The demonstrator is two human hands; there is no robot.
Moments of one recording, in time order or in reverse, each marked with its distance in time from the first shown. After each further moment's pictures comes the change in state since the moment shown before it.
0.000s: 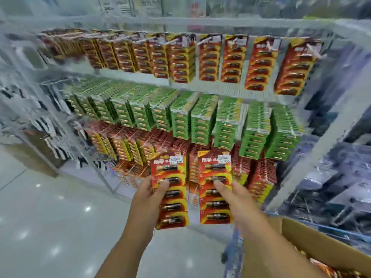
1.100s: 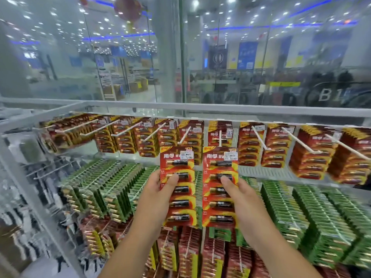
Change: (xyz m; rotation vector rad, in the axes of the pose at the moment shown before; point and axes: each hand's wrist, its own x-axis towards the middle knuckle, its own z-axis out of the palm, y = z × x) left_hand 0.297 0.228 -0.079 -0.073 -0.233 0.270; right_hand 0.216 -0.214 0.204 0.105 0.177 -0.264
